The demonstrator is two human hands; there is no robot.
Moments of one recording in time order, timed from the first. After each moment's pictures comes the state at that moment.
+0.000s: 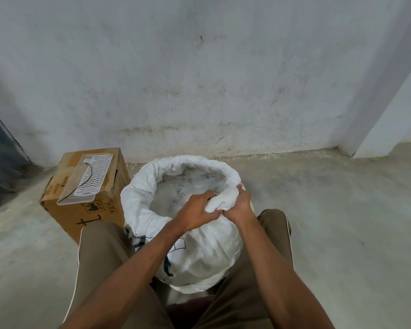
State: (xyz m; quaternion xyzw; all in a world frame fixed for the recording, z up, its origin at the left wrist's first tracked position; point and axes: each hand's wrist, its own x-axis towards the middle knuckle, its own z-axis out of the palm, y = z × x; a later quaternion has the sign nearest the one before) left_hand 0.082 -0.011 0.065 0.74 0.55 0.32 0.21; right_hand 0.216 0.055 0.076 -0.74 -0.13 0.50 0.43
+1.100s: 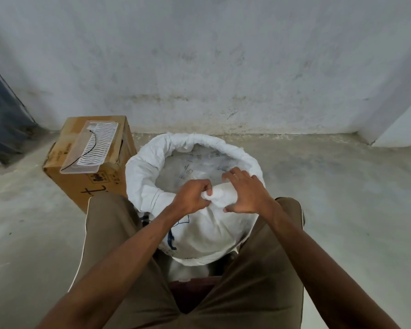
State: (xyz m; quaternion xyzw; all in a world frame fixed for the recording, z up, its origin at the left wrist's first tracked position) left_hand 0.045 0.001 0.016 0.70 0.60 0.31 0.23; right_hand 0.262 0.059 0.051 -0.40 -0.91 0.02 0.05
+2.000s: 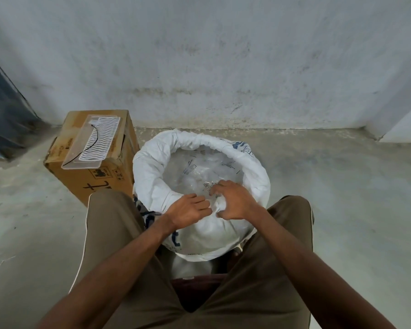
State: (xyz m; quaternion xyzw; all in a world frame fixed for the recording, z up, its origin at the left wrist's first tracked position) left_hand 0.018 -0.025 -0.029 0.91 0.34 0.16 -0.19; right_hand 0.222 0.045 0.012 -0.37 -0.92 0.13 0.05
